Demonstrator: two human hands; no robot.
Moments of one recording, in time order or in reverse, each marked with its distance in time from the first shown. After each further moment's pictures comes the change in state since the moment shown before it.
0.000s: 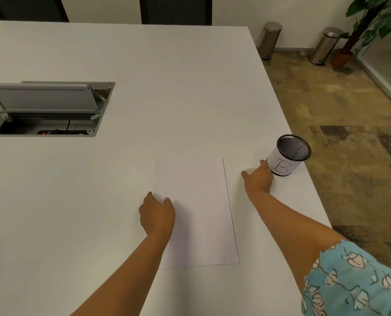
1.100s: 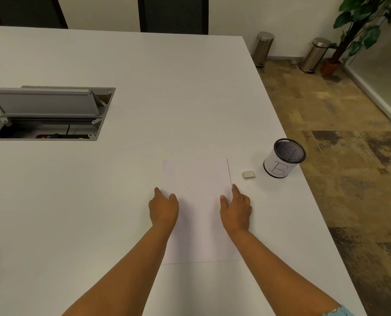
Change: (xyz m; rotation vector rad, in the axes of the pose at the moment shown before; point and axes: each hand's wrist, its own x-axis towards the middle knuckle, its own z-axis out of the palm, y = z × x) left_hand 0.011 0.014 -0.002 -0.080 -0.167 -0.004; right_hand -0.110 0.009 0.015 -0.029 -0.148 -0.164
